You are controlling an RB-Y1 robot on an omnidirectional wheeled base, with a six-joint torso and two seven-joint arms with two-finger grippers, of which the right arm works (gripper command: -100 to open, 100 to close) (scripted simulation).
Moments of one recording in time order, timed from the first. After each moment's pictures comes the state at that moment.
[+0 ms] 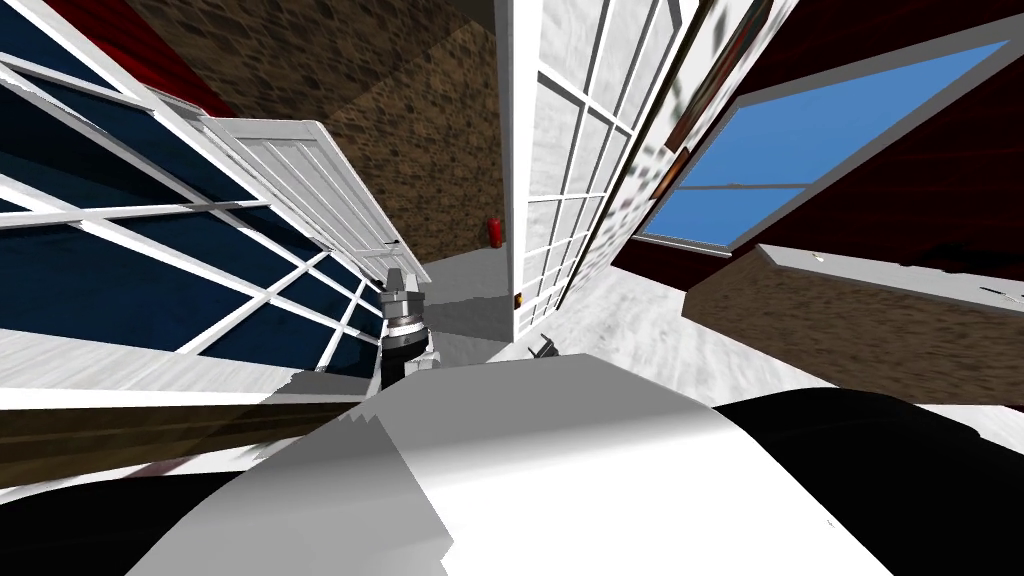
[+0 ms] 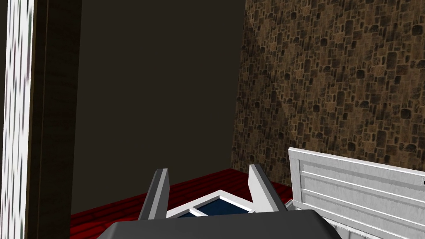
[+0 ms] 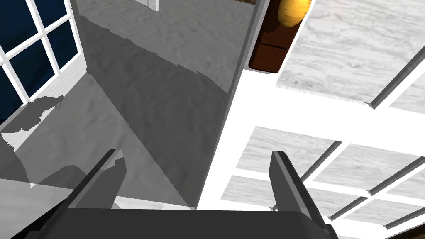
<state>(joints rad) 0.45 -0.08 -0.04 -1.29 -2.02 0.83 0.88</state>
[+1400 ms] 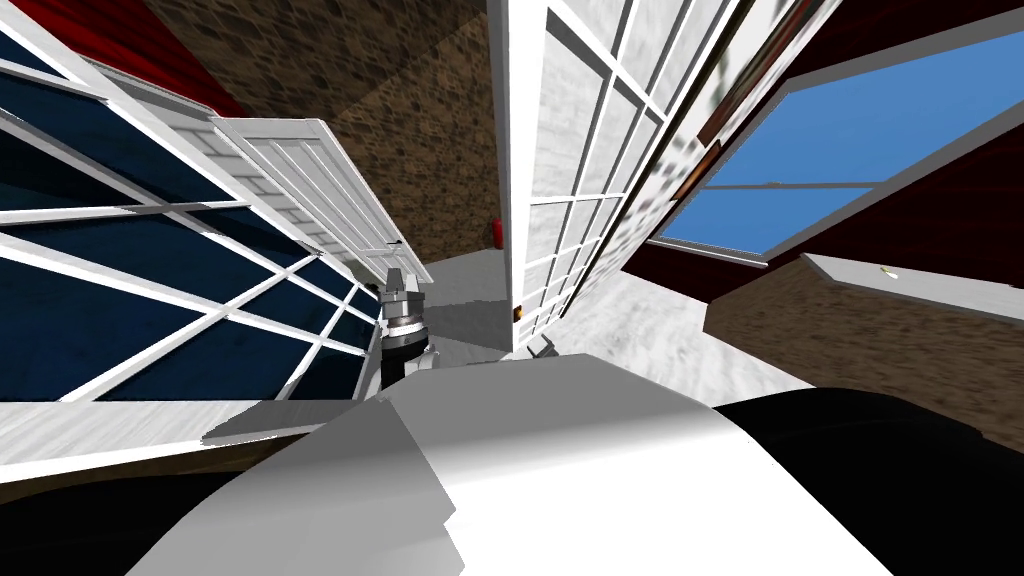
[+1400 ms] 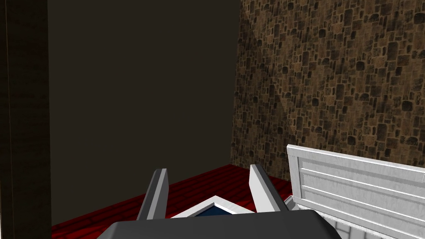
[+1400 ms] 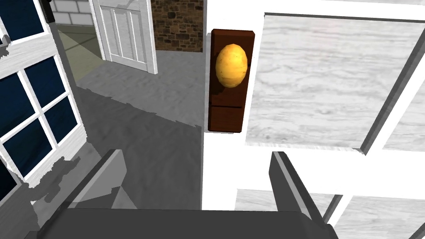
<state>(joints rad) 0.44 -0.05 -0.05 -1.16 -2.29 1.02 0.99</state>
